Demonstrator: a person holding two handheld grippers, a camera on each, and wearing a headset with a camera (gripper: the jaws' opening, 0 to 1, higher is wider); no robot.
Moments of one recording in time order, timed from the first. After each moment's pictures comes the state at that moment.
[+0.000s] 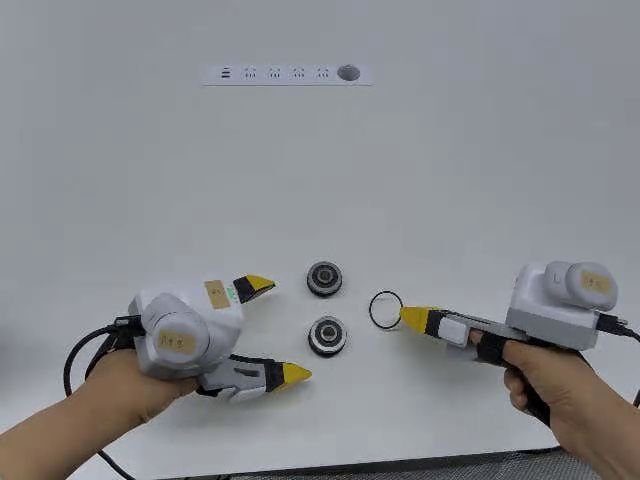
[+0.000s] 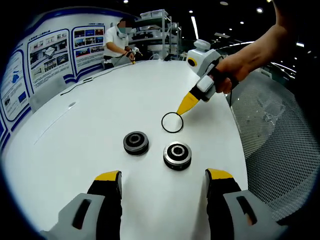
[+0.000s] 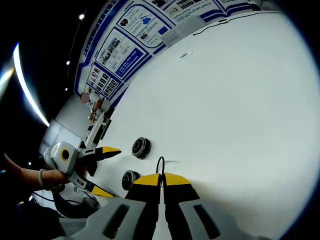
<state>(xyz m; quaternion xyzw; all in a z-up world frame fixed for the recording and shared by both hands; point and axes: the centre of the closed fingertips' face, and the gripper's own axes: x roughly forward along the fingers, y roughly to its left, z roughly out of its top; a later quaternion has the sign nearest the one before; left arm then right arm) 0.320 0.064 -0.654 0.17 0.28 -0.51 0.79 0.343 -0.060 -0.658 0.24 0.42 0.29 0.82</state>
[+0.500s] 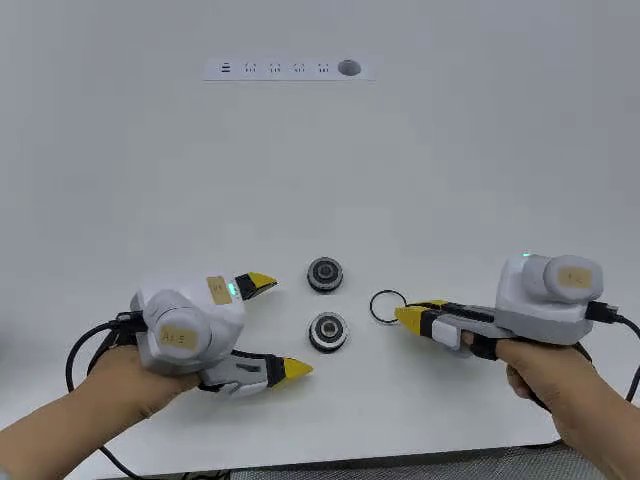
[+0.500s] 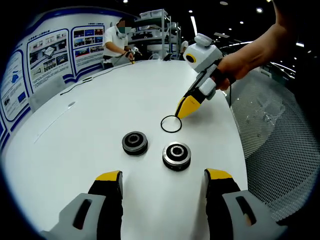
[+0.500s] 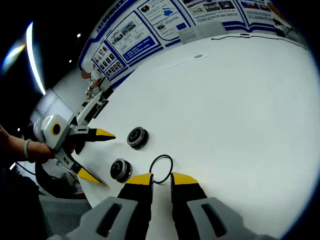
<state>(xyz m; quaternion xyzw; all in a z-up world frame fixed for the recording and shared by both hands) 0.319 0.062 -0.654 0.17 0.28 -0.52 0.79 0.341 -0.060 -0.664 0.10 0.42 0.33 0.84</state>
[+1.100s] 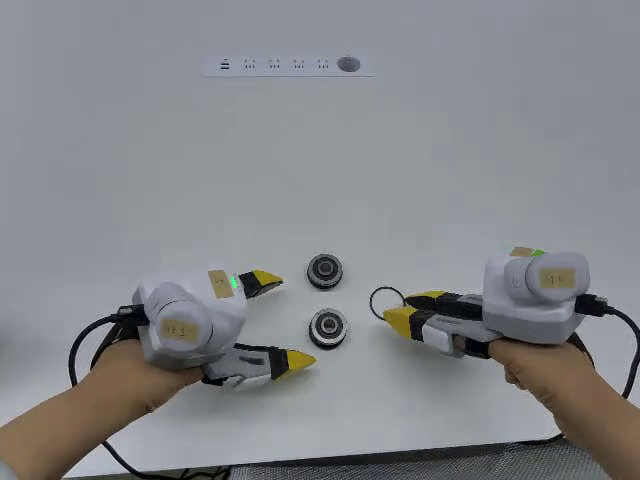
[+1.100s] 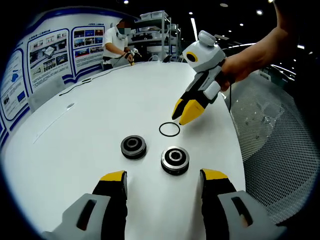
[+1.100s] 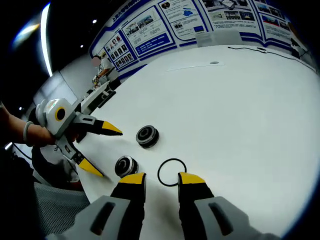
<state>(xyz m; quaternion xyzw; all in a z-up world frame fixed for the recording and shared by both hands) 0.319 0.056 -0.649 0.17 0.27 -0.52 0.79 0.340 -0.047 -0.653 0.07 0.40 0.35 0.84</state>
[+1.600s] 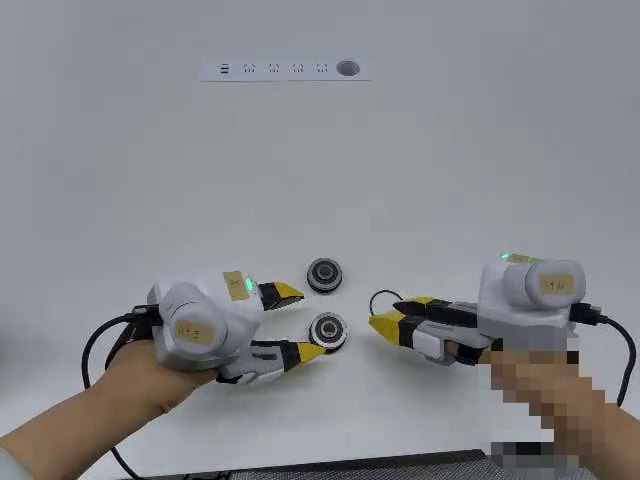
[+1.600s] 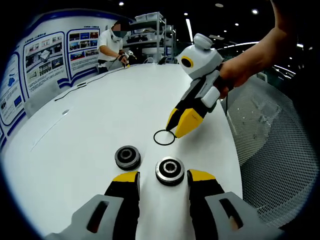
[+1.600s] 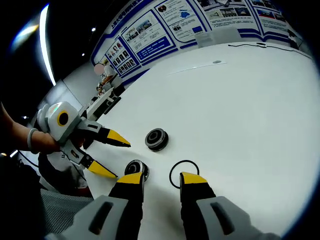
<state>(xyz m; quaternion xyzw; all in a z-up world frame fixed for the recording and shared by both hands) 0.318 0.039 -0.641 0.17 0.26 -0.54 0.78 0.334 -0.032 -0.650 0.11 0.39 0.37 0.84</state>
